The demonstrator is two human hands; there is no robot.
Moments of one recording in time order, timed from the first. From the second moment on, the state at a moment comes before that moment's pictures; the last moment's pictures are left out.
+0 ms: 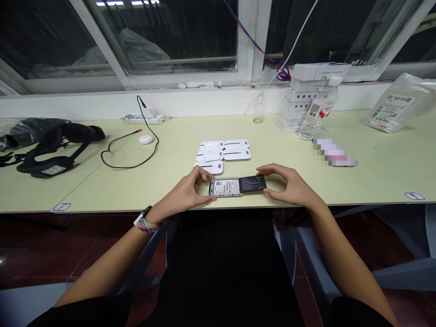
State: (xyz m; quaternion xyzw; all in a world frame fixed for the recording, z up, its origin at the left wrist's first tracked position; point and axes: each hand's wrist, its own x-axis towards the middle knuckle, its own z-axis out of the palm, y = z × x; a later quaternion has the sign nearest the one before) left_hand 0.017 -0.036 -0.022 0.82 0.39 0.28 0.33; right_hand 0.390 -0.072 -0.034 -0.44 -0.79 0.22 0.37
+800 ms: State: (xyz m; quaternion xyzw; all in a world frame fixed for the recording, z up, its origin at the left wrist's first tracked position) left_hand 0.017 -0.036 -0.023 0.82 0.39 0.28 0.33; right_hand 0.391 -0.069 -0.035 -0.45 -0.78 0.24 0.37
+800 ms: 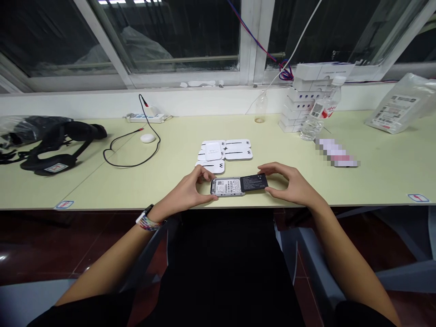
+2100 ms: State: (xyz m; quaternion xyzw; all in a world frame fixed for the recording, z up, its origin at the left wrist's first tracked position) left_hand 0.020 -0.040 -0.019 0.82 0.39 0.27 0.32; right_hand 0.287 -0.032 0.008 -0.27 -0.92 0.16 0.23
